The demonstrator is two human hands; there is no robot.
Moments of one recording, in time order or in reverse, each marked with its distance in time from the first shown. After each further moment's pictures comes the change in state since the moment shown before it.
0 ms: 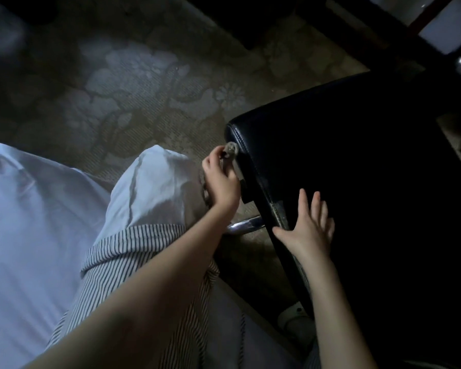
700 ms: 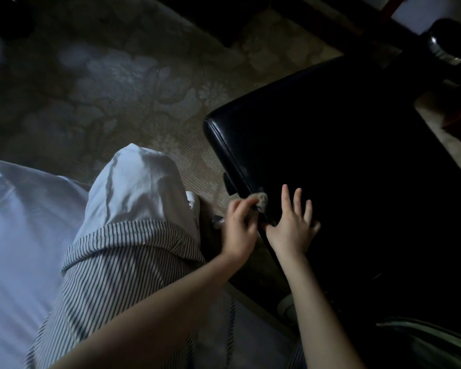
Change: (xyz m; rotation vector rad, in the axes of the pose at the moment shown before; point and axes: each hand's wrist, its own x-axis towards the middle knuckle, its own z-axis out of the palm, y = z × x) left_hand -0.114 -0.030 -0.008 0.108 -0.414 0.249; right_hand -0.015 0.014 0.025 0.022 0.101 0.068
